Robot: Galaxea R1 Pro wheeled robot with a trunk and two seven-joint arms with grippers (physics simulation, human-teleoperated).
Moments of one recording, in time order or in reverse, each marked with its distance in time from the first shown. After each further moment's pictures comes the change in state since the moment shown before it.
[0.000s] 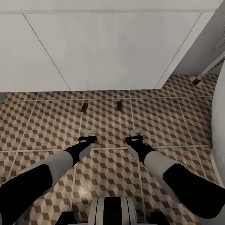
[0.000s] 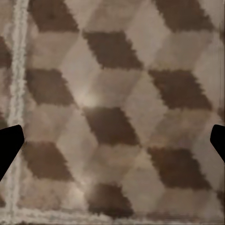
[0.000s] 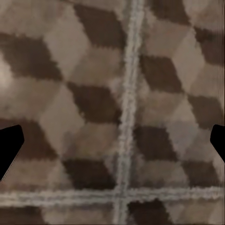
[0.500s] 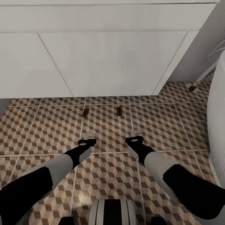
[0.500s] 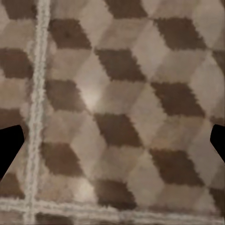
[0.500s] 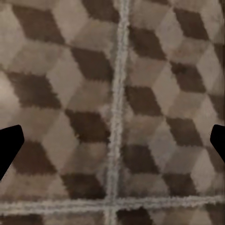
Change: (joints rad) left arm 0.029 -0.002 0.000 0.011 0.007 0.000 0.004; right arm 0.007 0.000 0.002 0.001 0.004 0.000 0.000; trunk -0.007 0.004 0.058
